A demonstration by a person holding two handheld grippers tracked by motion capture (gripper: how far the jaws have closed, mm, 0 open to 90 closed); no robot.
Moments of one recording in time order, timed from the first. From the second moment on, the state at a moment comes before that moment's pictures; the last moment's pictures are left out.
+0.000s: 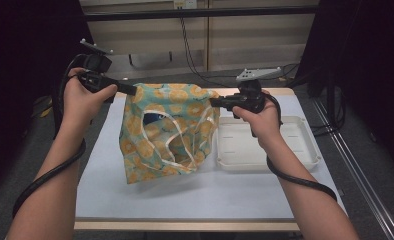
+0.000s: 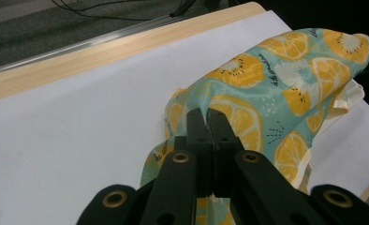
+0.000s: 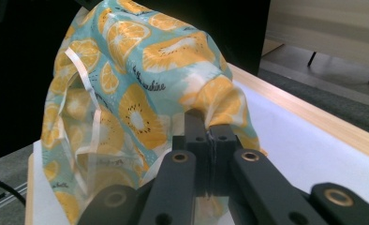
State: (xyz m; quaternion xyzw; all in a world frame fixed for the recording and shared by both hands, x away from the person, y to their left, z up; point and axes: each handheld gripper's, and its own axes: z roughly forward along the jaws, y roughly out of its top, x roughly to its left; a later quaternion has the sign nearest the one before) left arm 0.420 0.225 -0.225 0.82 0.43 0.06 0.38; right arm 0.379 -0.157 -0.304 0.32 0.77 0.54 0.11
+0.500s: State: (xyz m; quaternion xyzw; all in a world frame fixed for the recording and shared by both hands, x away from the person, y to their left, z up) left arm 0.435 0.225 -0.256 0.82 0.44 0.04 0.36; right arm 0.386 -0.153 -0.301 0.33 0.76 0.55 0.11
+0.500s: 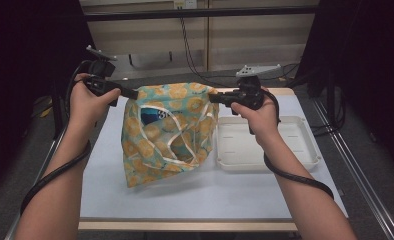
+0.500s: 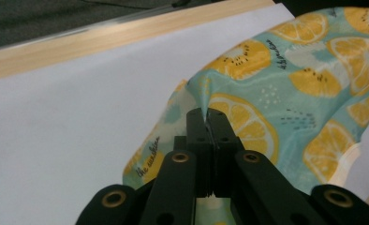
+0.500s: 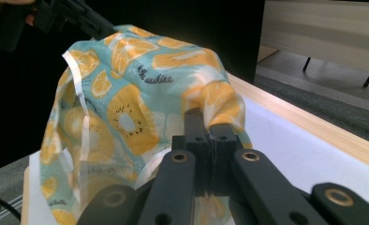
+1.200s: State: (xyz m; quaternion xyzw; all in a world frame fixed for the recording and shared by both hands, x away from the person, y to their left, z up) left arm 0.433 0.231 -0.280 0.80 0.47 0.01 0.37; right arm 0.388 -0.144 -0.320 0.34 0.76 0.54 0.10
